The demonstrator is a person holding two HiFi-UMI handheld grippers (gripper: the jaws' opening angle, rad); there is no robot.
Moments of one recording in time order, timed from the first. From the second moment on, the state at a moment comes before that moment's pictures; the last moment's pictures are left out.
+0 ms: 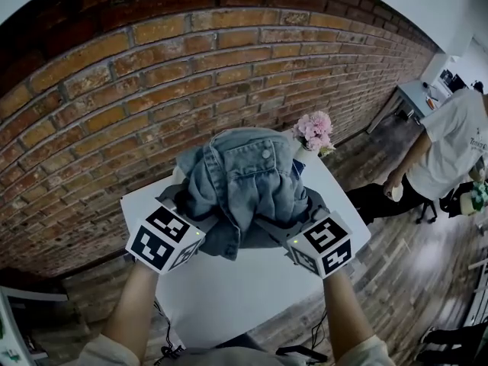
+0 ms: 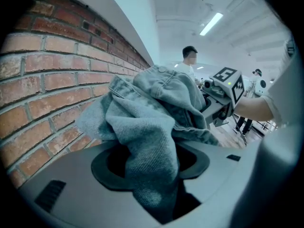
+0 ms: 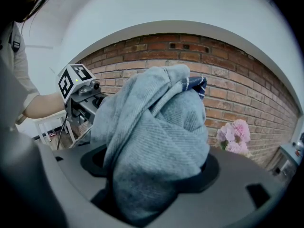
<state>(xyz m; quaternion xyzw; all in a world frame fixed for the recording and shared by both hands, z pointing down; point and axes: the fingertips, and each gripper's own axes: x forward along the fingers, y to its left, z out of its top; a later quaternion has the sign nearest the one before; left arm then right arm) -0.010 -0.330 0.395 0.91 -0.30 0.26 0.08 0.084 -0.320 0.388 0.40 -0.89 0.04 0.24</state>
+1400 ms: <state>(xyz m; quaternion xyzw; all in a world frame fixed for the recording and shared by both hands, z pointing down) -0.004 -0.366 0.559 0.82 -0.32 0.39 0.25 0.096 -0.361 0.553 0.37 -0.80 0.25 0.40</state>
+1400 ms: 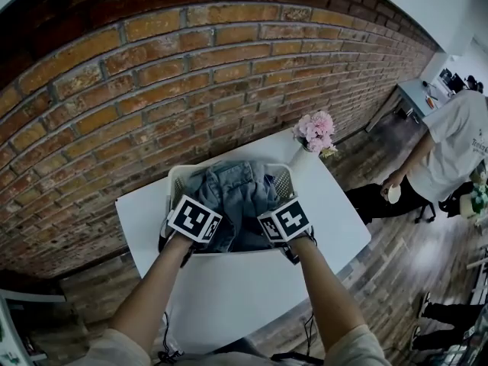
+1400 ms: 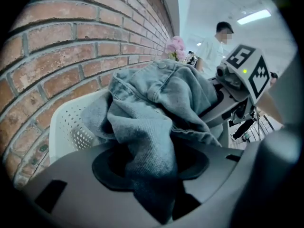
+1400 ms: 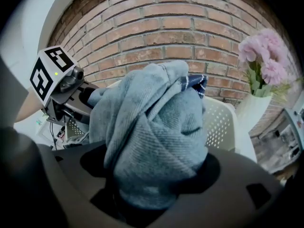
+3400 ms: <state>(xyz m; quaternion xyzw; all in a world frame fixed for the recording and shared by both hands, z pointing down) -0.024 -0.312 0.399 0.86 -0.49 0.10 0.09 0.092 -0.307 0.390 0.60 -0.79 0.03 0.11</state>
